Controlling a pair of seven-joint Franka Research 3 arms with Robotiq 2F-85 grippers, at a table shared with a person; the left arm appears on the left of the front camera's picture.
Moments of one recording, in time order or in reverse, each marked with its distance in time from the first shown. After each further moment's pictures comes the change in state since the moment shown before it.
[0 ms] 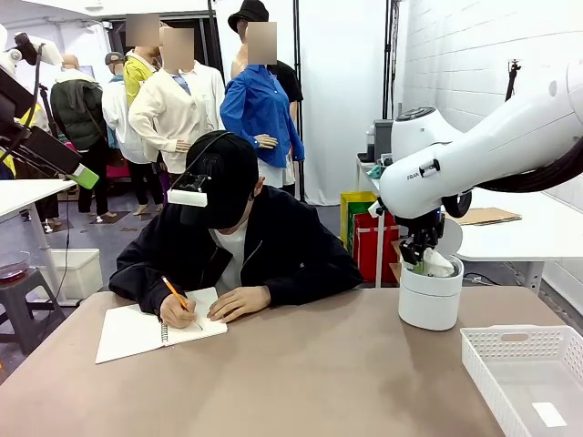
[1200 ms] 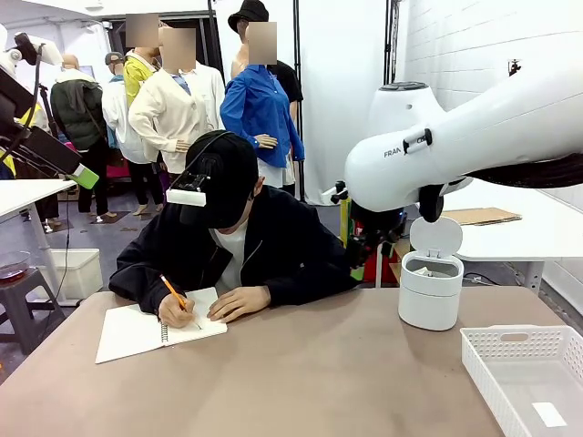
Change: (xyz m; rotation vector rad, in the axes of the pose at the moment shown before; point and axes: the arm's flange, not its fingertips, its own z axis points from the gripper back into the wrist) left arm 0.000 0.000 0.000 0.000 0.000 0.000; right arm -0.018 0.135 0.094 0.189 -0.227 -0.011
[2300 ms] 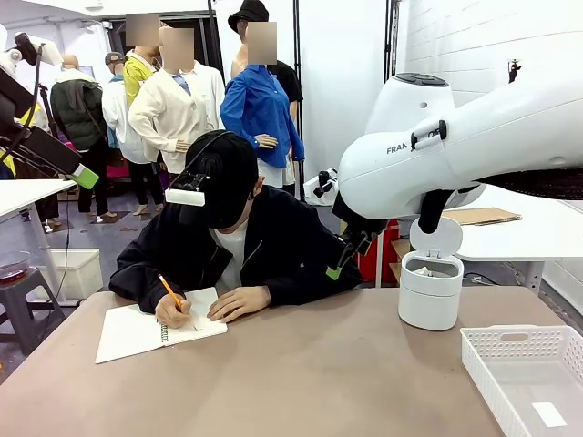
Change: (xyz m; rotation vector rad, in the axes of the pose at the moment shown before) left arm 0.000 0.000 0.000 0.000 0.000 0.000; right arm -0.010 0.036 0.022 0.038 -0.153 0.085
